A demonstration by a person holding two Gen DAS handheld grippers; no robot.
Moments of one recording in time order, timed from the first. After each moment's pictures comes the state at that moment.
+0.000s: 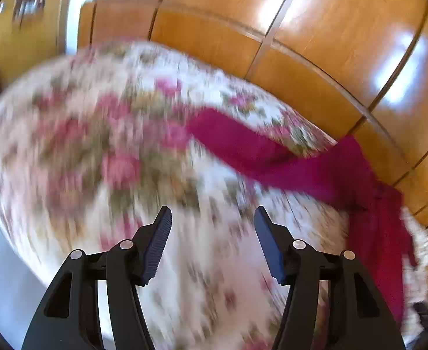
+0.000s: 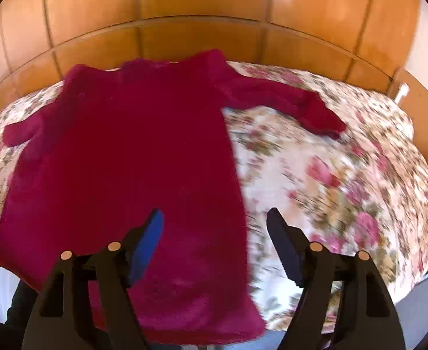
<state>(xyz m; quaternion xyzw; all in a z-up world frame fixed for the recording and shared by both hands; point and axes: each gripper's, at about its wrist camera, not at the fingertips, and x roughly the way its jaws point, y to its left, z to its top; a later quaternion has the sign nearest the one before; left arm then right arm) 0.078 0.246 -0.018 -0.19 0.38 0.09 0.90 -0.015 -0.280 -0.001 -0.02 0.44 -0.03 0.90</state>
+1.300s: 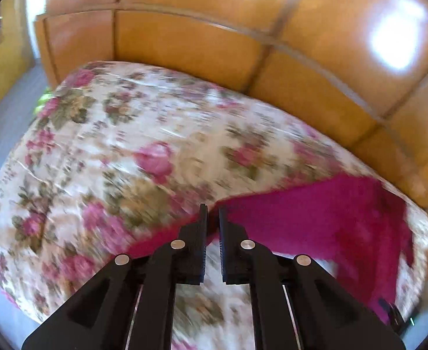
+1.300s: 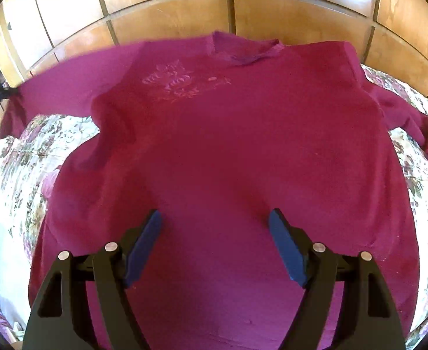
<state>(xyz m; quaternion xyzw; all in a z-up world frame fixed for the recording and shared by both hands) 0.234 0.349 0.042 -0.16 0.49 0.06 0.86 0.077 -0.161 -0.055 0.00 0.47 0.09 0.88</state>
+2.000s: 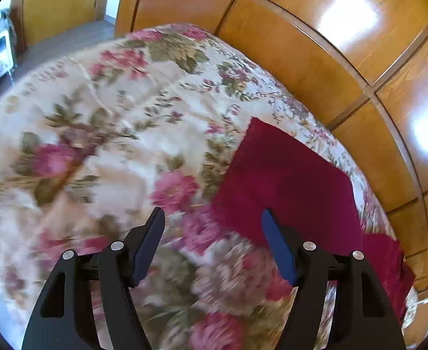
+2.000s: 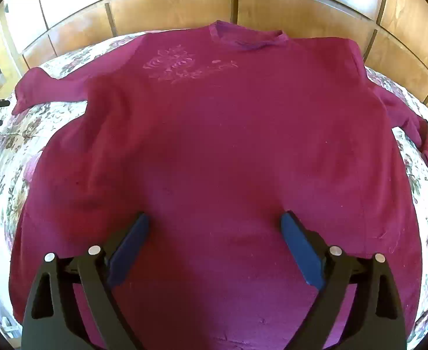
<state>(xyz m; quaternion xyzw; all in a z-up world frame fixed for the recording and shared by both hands) 0.181 0.438 -0.049 -0.31 0.41 0.15 0.84 0.078 -0.146 -0.069 -0.03 0.49 0.07 0.87</state>
